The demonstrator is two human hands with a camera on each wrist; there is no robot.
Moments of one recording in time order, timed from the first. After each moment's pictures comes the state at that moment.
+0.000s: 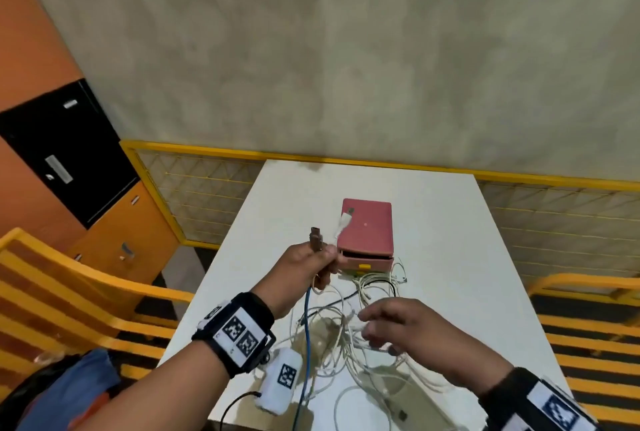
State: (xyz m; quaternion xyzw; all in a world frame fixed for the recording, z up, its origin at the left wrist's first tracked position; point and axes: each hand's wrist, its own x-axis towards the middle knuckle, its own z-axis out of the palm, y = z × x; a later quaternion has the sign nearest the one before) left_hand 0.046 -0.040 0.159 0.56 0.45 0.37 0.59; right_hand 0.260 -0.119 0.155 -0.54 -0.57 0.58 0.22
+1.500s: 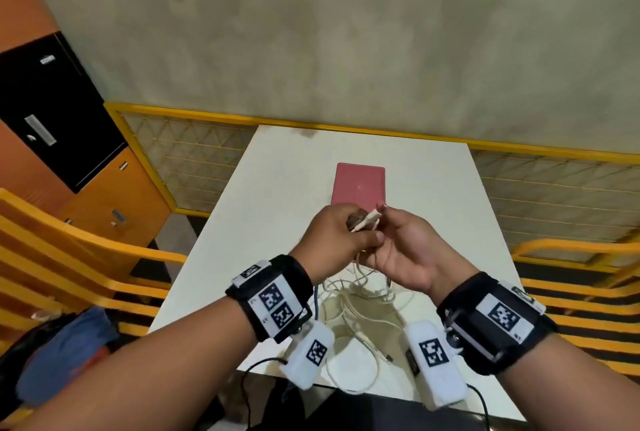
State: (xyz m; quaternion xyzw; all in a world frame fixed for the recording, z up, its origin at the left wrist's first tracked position) left_hand 0.100 -0.074 0.172 0.64 0.45 0.37 0.50; right_hand 0.241 -0.077 0.169 -0.38 -0.18 0.78 0.47
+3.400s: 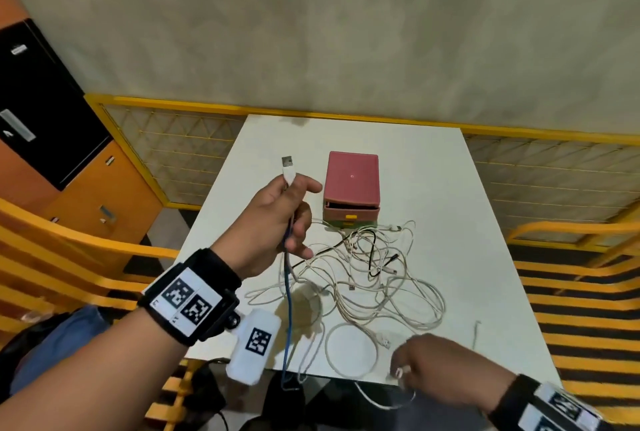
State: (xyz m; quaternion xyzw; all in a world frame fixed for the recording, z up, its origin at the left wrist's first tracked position) left_hand 0.038 -0.077 0.198 0.50 0.42 0.40 0.65; right_hand 0.294 -0.195 0.096 -0.56 -0.72 0.39 -0.15
